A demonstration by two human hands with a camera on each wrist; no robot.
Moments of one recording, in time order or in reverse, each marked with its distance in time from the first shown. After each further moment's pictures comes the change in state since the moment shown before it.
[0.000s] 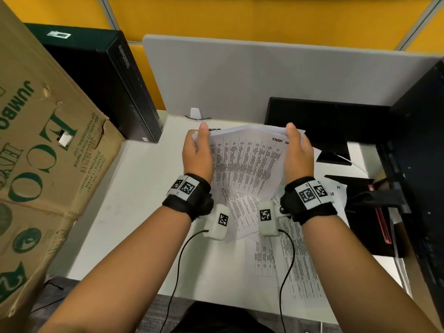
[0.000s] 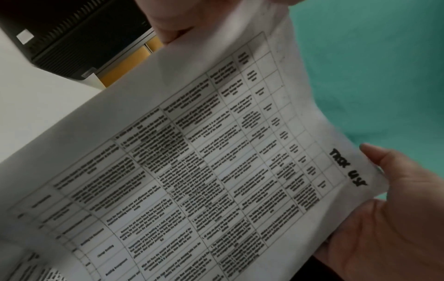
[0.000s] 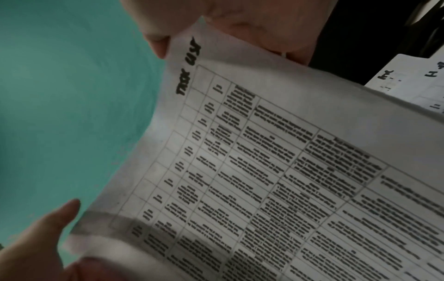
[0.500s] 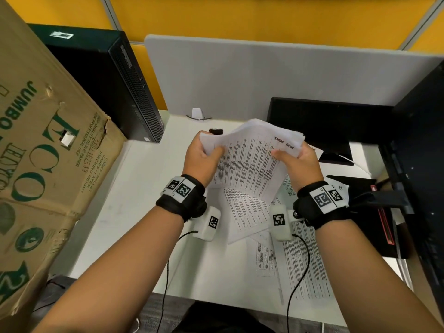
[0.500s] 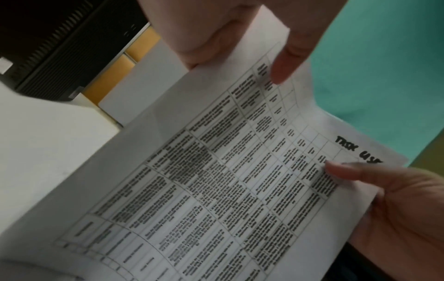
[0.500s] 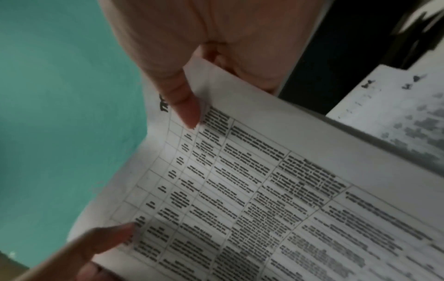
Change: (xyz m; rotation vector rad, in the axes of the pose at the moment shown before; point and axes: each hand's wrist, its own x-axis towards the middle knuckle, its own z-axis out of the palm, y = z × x) left_hand 0.000 -0.001 -0.013 0.133 -0.243 0.055; right_hand 0.001 0.008 -0.018 -0.119 -0.193 -0.021
